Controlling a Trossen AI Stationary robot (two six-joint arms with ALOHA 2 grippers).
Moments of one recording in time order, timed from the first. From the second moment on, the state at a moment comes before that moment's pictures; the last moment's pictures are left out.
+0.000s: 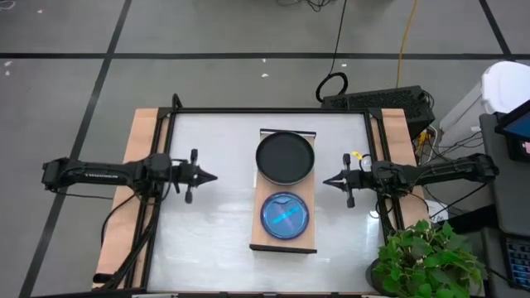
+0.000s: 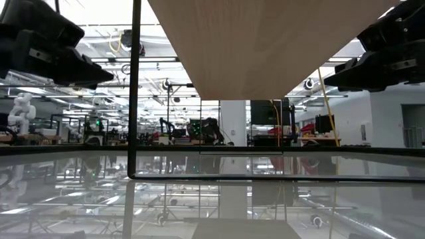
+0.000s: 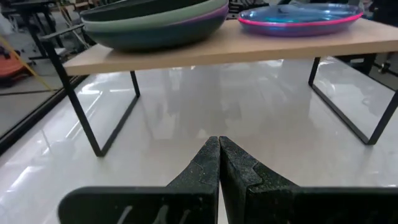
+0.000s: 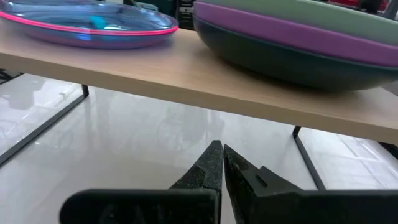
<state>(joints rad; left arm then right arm) 0.08 0.46 0.07 0.20 0.13 0.12 0.06 0.43 0.02 0.24 0.05 -0.14</state>
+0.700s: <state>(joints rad) 0.08 0.24 0.01 0.16 0.13 0.09 0.06 0.39 0.02 0.24 0.05 -0.16</state>
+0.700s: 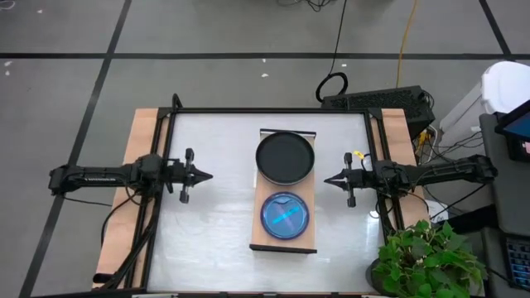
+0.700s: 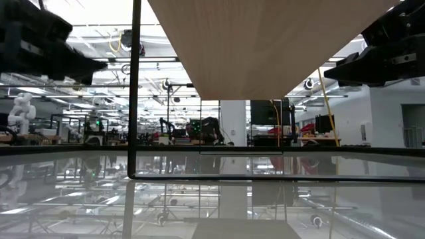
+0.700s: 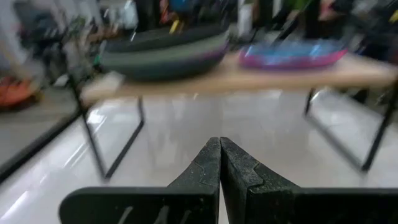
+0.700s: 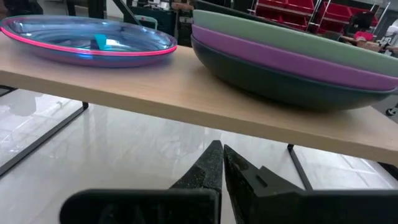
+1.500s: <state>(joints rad) 0.03 0.06 0.01 0.08 0.18 0.05 0.06 0.36 0.02 0.23 0.06 -0.14</state>
